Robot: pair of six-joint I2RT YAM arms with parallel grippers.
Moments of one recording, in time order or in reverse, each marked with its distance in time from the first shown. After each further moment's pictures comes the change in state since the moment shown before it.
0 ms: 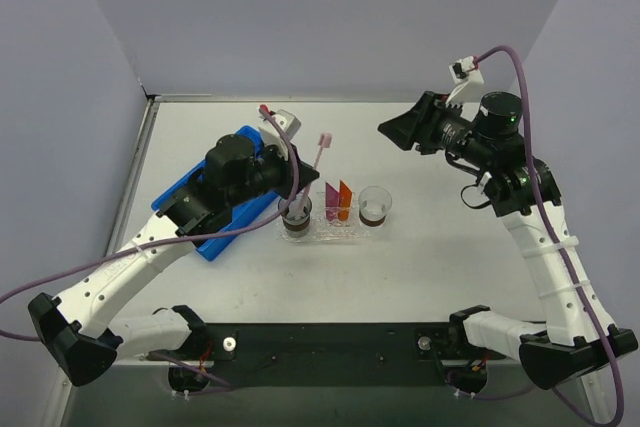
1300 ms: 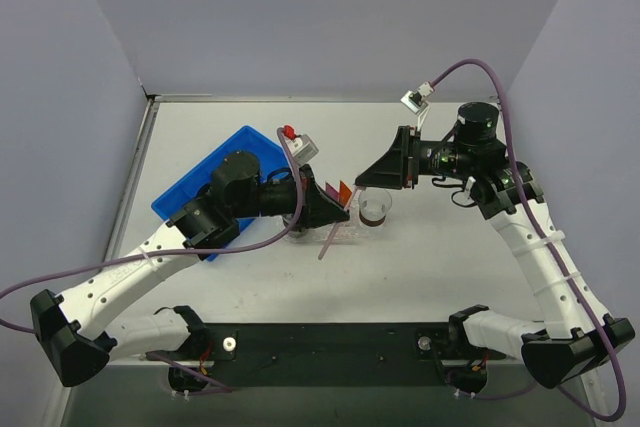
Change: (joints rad) left arm -0.130 -0.023 -0.109 0.207 0.437 -0.191; right arm 0.078 0.008 -0.080 -0.040 -0.594 0.101
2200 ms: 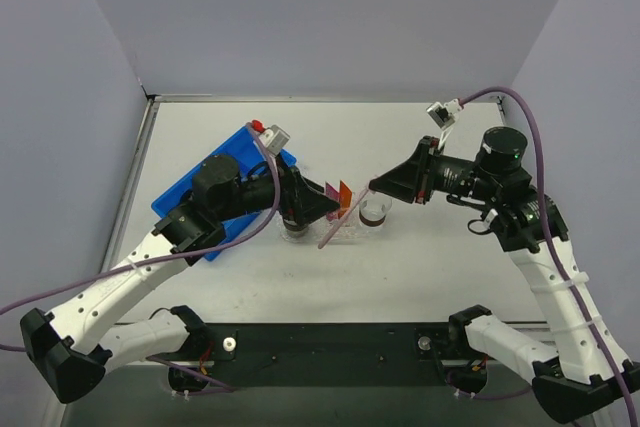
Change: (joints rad) left arm 0.073 -0.064 -0.061 0.046 -0.079 -0.106; right arm 0.002 -0.163 -0.082 0.042 0.155 -0.049
